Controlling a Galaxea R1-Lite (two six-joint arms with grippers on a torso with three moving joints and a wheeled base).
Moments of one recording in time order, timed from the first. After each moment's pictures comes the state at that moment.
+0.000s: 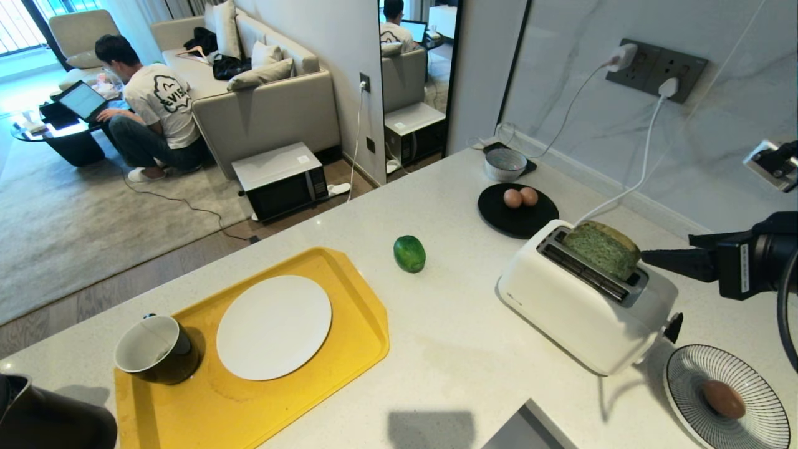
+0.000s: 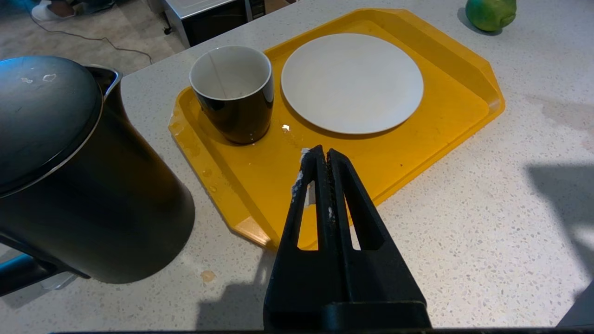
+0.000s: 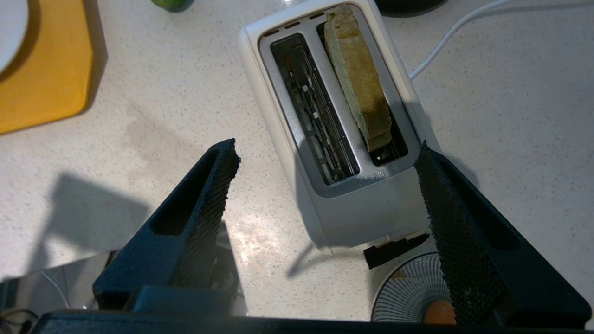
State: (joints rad) left arm 0.00 0.00 -0.01 0.03 0.00 0.00; right arm 0.10 1.31 -0.98 0.13 0.15 -0.13
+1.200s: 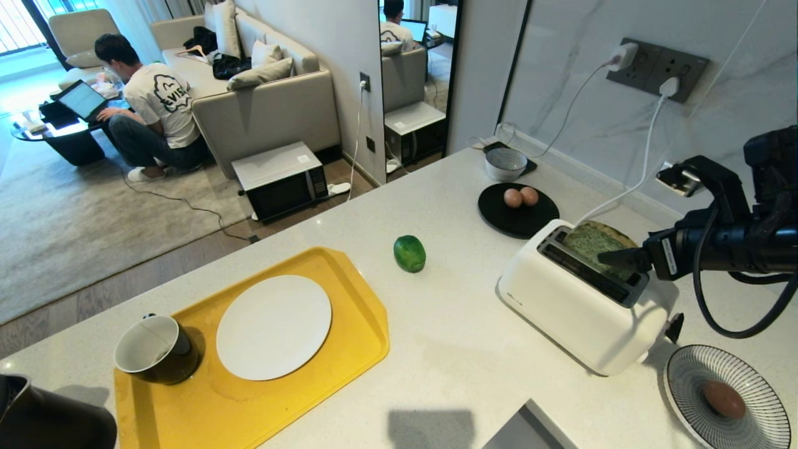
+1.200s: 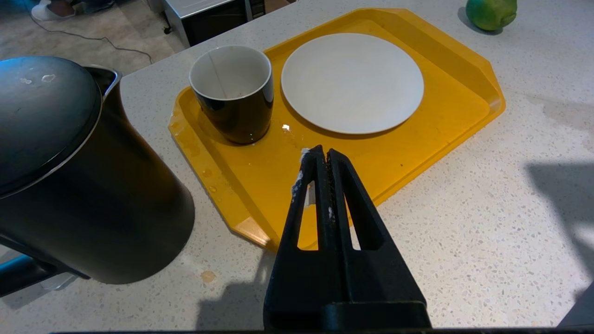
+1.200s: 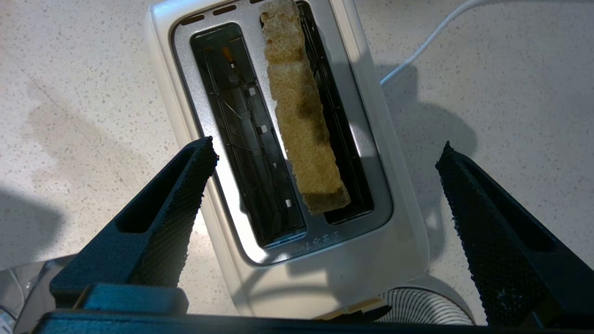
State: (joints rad) left arm 0.00 0.00 -0.01 0.03 0.00 0.00; right arm 0.04 1.60 -1.13 0.12 0.16 -0.28
